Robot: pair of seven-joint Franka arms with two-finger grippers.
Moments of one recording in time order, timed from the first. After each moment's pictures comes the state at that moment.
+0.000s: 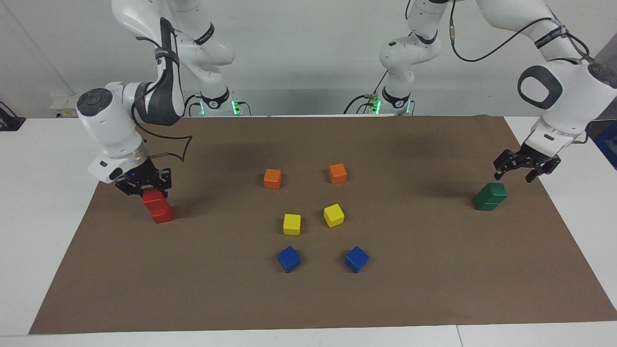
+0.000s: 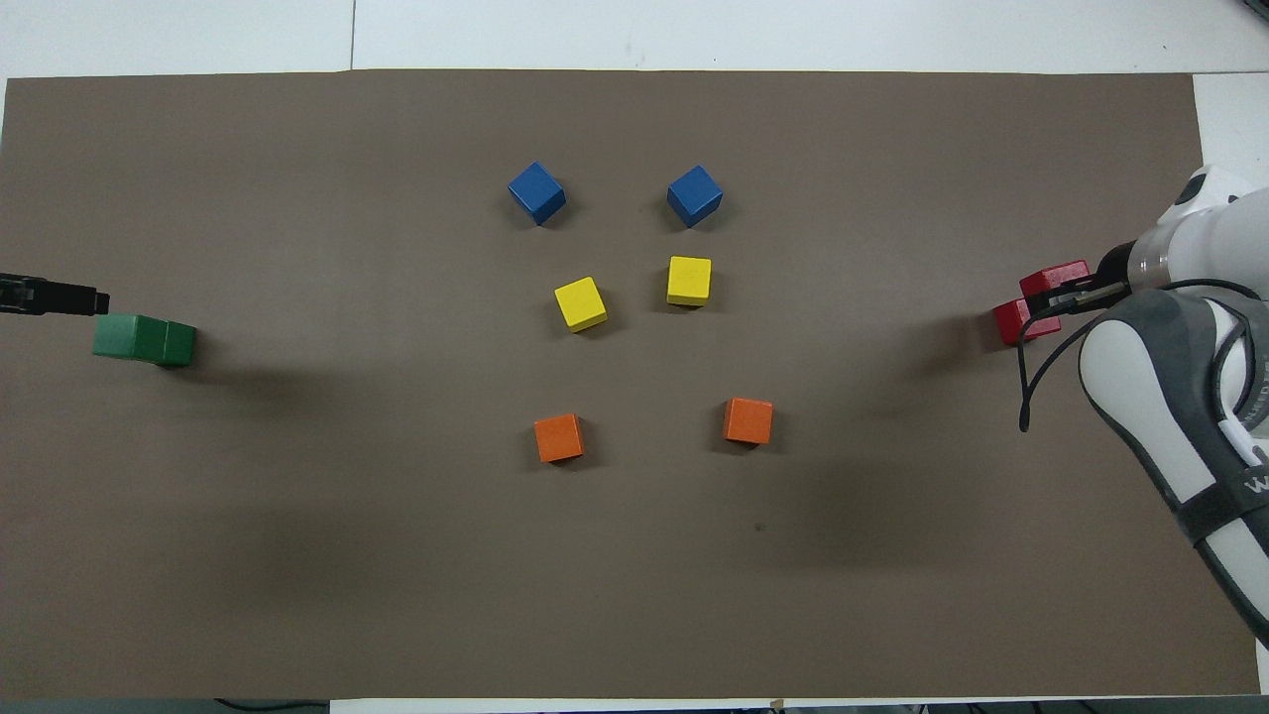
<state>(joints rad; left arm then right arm) 0.25 0.08 -0.03 -1.85 -0.07 2.05 0.40 -0.14 0.13 0.03 -2.00 -0.03 2.21 -0.30</state>
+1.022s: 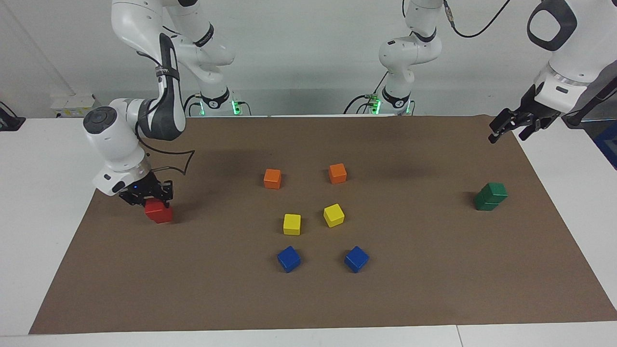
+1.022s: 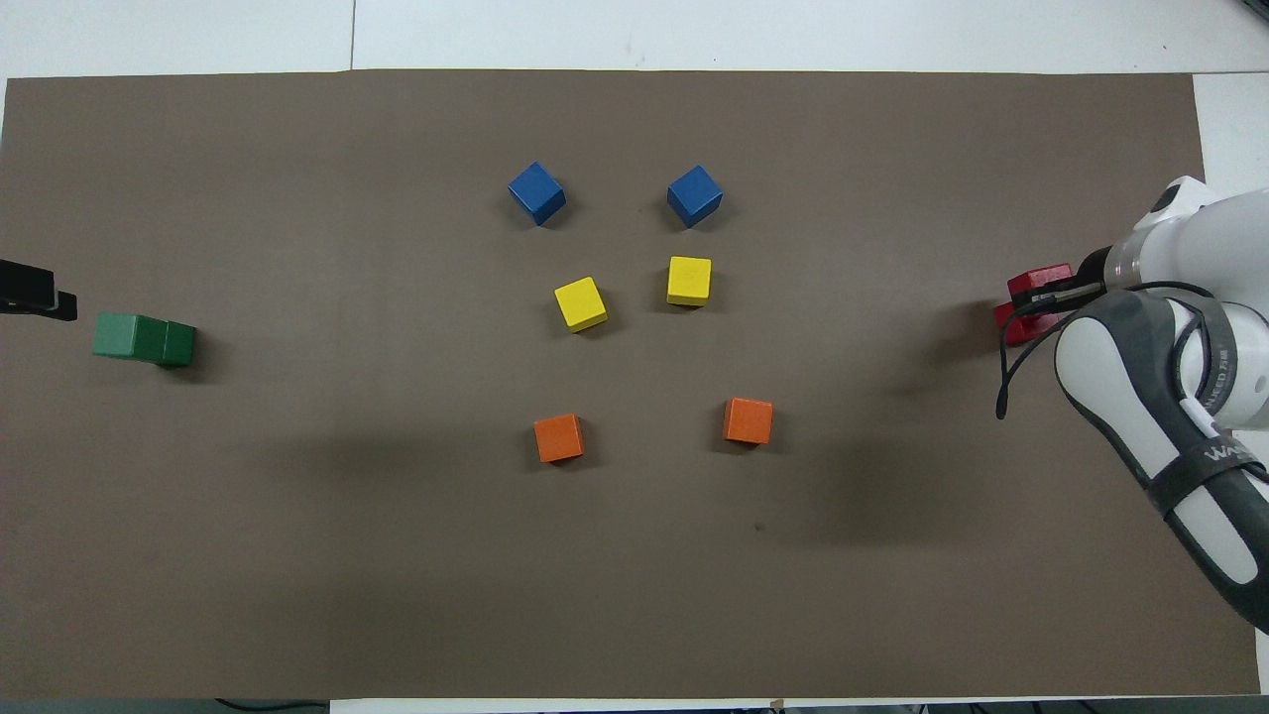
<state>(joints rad) 0.16 0.01 -0.05 -1.61 -0.06 1.60 0.06 -0.14 0.19 0.02 -2.02 -0.02 2.28 -0.26</state>
